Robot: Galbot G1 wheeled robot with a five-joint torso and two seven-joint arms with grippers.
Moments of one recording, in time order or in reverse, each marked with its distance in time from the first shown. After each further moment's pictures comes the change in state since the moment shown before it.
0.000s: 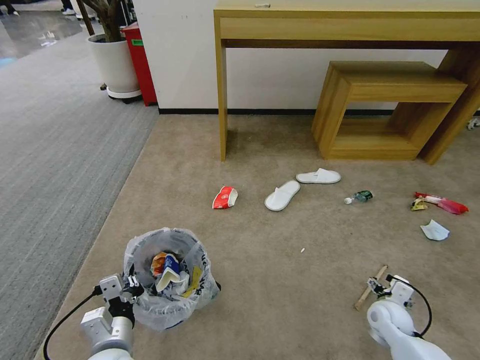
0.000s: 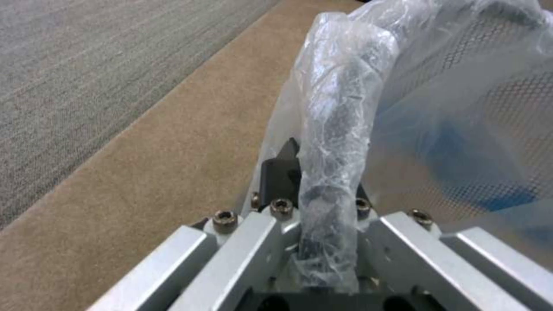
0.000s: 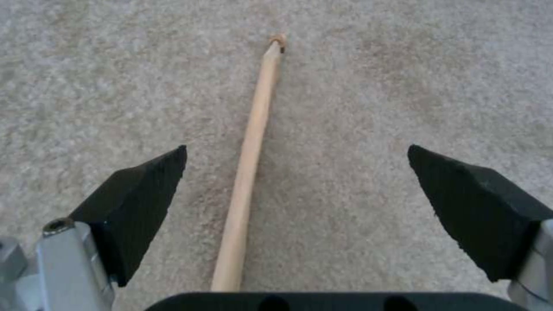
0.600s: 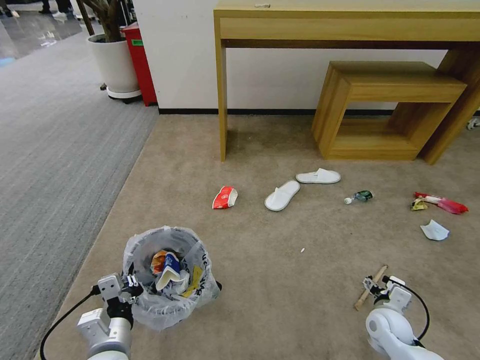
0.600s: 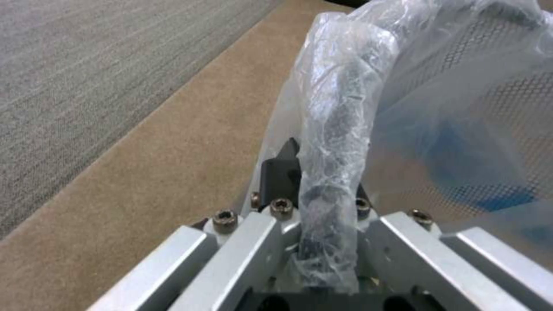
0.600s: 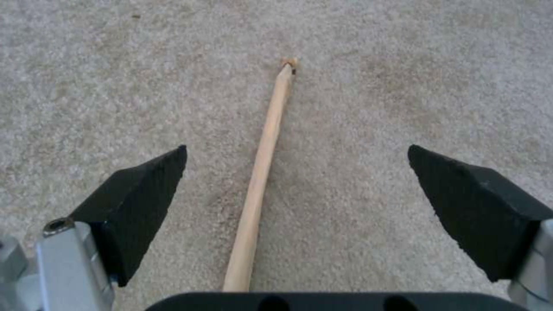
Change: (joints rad) left arm 0.019 0.002 -0.003 -0.025 0.006 -0.005 0.011; right arm -0.089 -0.009 0.040 0.099 -0.039 0.038 -0.030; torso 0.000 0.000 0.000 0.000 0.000
